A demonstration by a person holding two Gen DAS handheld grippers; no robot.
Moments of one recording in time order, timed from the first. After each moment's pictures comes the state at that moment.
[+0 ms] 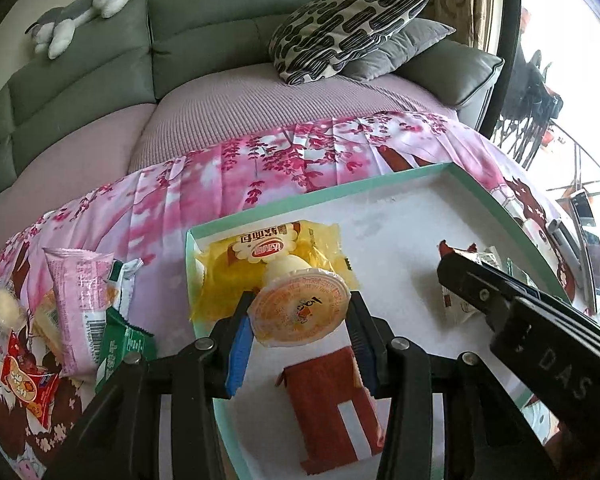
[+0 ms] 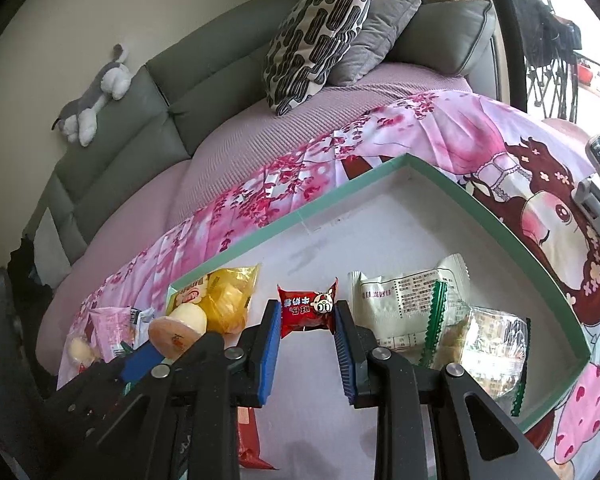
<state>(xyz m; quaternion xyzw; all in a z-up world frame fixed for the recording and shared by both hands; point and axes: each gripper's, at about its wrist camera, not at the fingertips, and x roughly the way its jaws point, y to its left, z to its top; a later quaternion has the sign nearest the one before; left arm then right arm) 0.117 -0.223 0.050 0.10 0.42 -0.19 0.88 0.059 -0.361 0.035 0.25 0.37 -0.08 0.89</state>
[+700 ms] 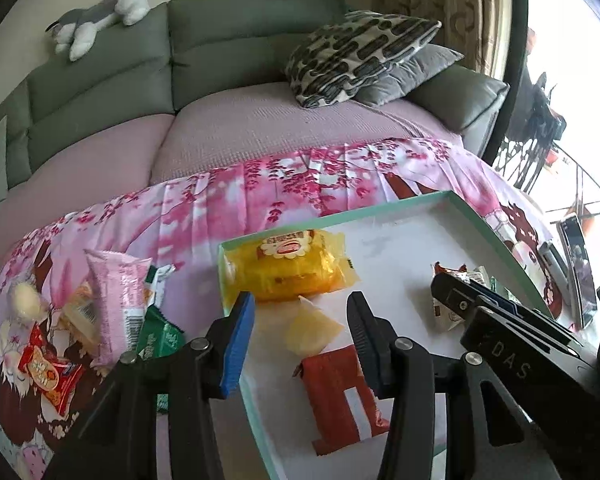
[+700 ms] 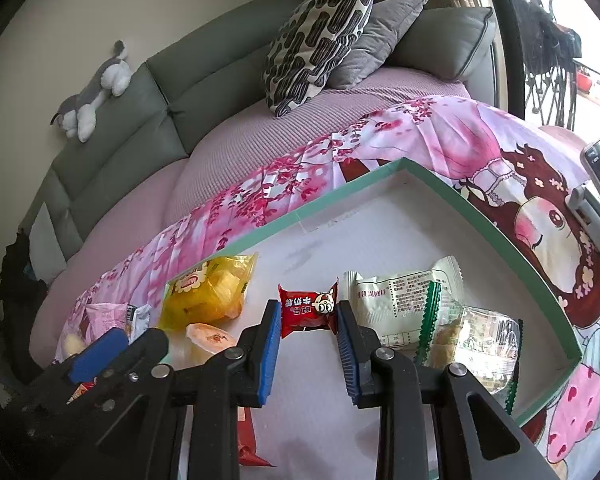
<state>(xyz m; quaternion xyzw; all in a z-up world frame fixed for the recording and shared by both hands) 0.101 -0.201 0.078 0.07 0.39 -0.17 0.90 0.057 -0.356 0.038 0.23 0.37 -0.09 0.90</state>
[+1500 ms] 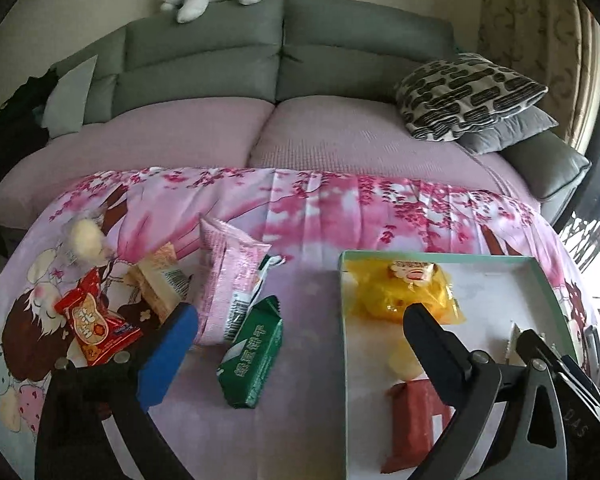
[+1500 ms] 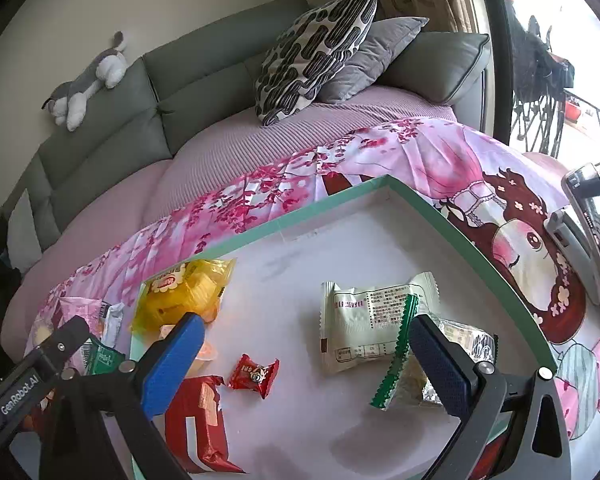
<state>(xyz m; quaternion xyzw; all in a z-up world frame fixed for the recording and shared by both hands) 0.116 -0.131 0.075 -0.02 0.38 -0.02 0.92 0.054 -0.354 0.039 0.19 0.35 -0.12 0.91</state>
